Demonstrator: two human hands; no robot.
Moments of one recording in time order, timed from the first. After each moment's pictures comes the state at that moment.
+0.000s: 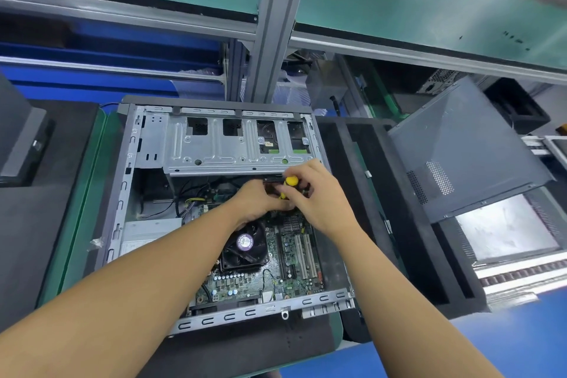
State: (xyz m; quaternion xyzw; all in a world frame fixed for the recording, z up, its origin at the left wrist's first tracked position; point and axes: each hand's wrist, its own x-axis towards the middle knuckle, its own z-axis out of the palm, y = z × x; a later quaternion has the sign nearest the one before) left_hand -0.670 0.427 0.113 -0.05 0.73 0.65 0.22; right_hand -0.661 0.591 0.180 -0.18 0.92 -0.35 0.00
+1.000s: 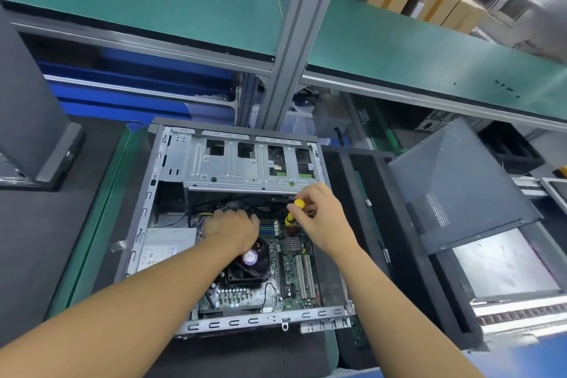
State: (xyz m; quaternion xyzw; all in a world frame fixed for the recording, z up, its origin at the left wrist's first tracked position) left_hand -0.638 0.403 0.120 -0.09 0.96 0.12 0.23; right_hand -0.659 0.589 0.184 -0.17 0.92 -0.35 0.01
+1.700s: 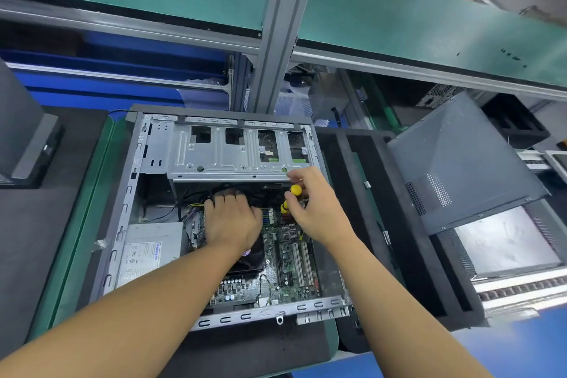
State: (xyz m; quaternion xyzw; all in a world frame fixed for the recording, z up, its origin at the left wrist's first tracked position) left_hand -0.636 0.426 0.096 -0.12 0.99 0.08 0.07; right_hand -0.659 0.590 0.181 -0.22 0.91 -0.35 0.00
